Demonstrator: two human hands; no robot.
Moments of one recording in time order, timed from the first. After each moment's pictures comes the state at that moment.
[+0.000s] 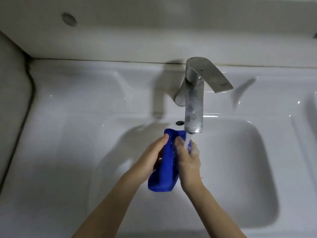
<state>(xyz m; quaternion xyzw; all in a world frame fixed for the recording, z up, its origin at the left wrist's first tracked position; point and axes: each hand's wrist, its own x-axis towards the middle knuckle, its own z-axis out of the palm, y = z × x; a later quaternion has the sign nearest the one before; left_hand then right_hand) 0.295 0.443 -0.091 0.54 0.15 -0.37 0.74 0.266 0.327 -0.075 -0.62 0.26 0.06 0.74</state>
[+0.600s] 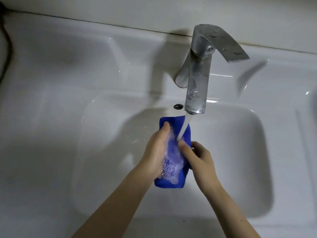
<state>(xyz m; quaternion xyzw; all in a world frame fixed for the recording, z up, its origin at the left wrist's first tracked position) 0.269 0.400 -0.098 0.38 0.31 -0.33 0.81 0.234 0.277 -0.075 -0.72 0.22 0.19 0.63</state>
